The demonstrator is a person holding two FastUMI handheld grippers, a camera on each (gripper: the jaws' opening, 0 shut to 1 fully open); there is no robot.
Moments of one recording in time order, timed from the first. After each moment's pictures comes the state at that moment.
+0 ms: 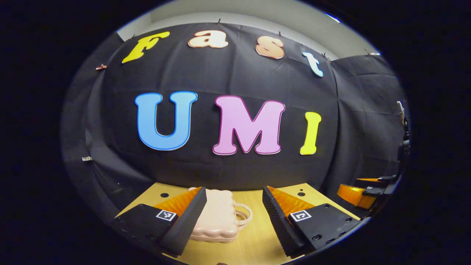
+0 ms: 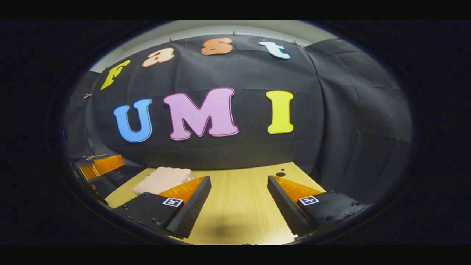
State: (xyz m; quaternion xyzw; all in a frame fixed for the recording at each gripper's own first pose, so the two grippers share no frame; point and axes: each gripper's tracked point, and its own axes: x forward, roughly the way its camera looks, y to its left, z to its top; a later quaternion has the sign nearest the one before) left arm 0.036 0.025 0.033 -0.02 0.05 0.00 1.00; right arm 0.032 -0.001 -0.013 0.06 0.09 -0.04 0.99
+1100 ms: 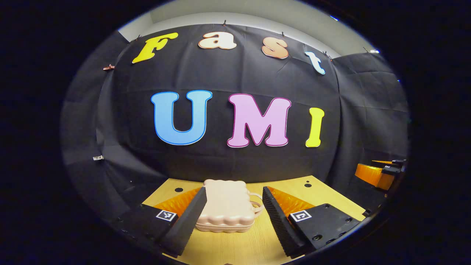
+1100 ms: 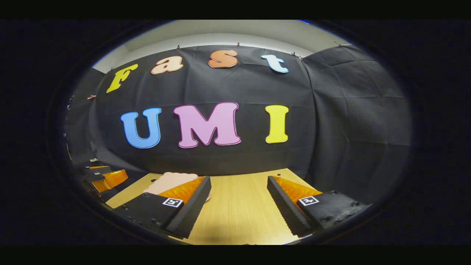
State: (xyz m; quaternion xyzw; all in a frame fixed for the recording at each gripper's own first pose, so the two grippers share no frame) left arm -0.012 0.072 -0.009 -0.02 0.07 0.01 1.00; right arm -0.009 0.031 0.012 0.06 0.08 -0.06 0.99
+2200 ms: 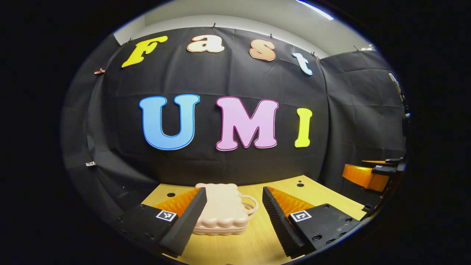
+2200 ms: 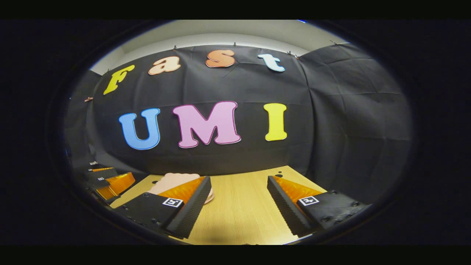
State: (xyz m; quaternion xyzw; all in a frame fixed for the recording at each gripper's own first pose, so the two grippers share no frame) left arm -0.015 0.060 -0.019 0.00 0.07 -0.02 1.00; right arm -0.015 0.041 0.005 0.07 0.08 -0.08 0.99
